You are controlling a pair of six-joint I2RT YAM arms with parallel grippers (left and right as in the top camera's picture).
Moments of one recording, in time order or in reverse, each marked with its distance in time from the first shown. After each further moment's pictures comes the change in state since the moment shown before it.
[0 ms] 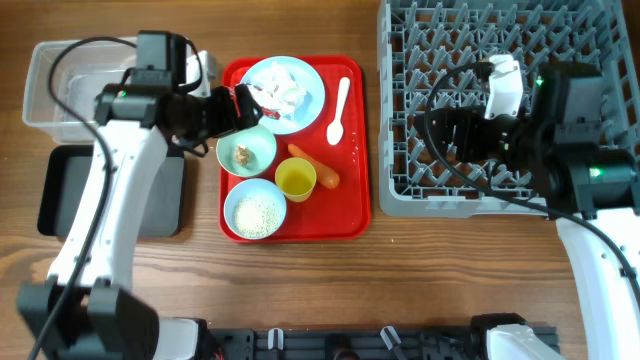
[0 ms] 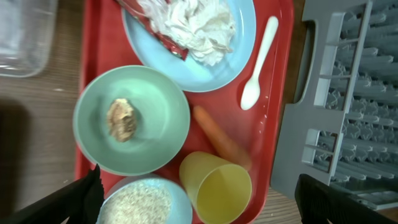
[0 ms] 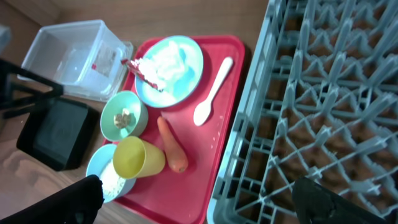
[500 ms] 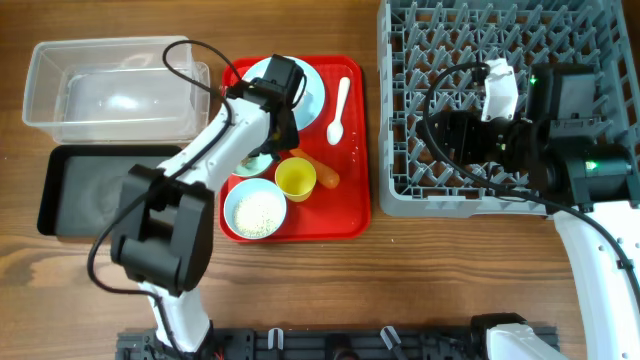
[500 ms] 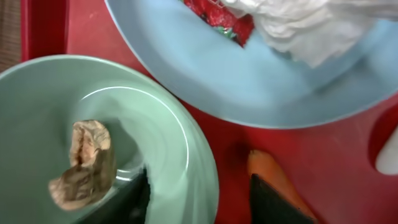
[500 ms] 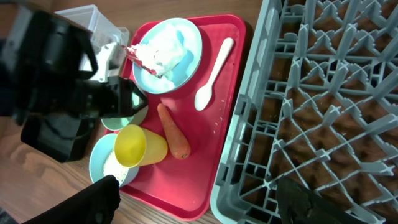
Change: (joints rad) left arm -0.306 0.377 0.001 0.139 -0.491 -0.232; right arm 0.000 0.018 0.000 -0.045 -0.008 0.006
